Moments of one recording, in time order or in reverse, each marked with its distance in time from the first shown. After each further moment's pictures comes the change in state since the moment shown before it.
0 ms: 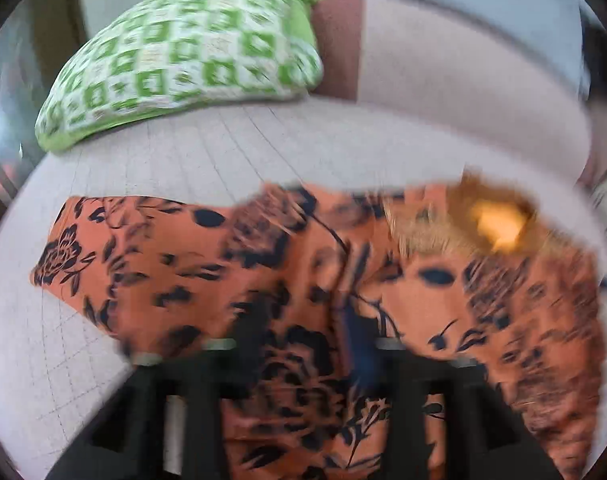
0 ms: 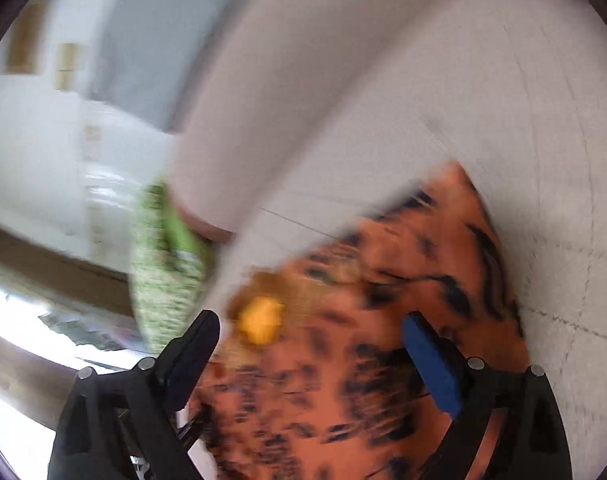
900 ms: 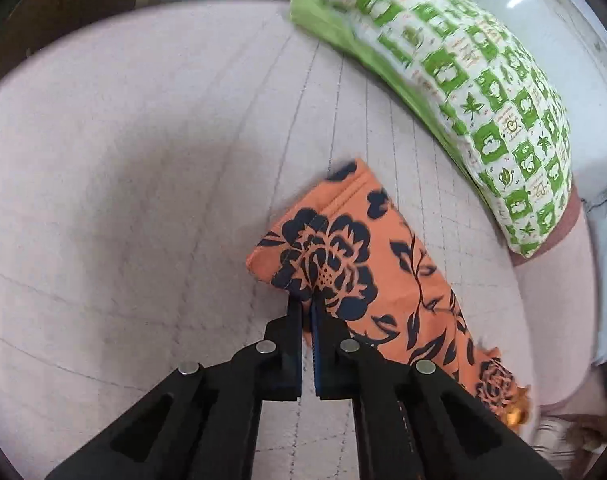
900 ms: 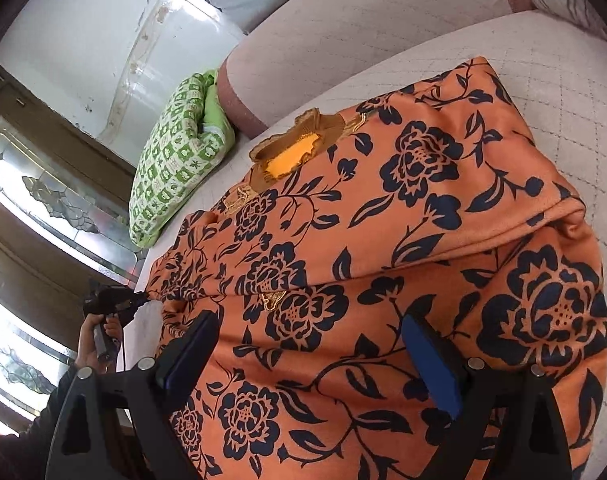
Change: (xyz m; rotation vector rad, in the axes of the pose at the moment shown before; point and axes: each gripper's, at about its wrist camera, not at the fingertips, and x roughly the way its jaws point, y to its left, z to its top) left arm 0.019 0.260 0.008 -0.708 0.054 0.049; right arm -0.027 0.030 -0.157 -0.313 0.131 -0.089
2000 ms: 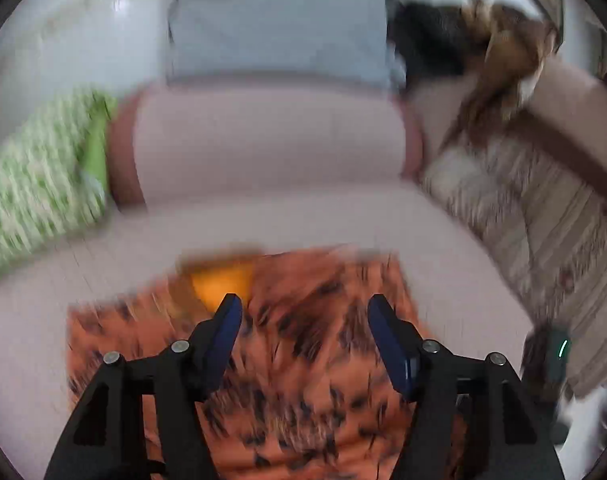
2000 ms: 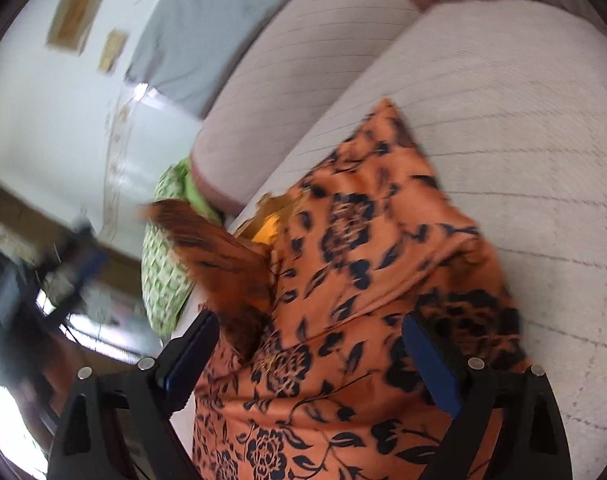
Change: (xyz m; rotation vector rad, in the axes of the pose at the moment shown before) left arm -0.115 -0.351 -0.311 1.067 -0.033 -0.395; right arm -0.051 -0.059 0.013 0.304 -0.193 0.045
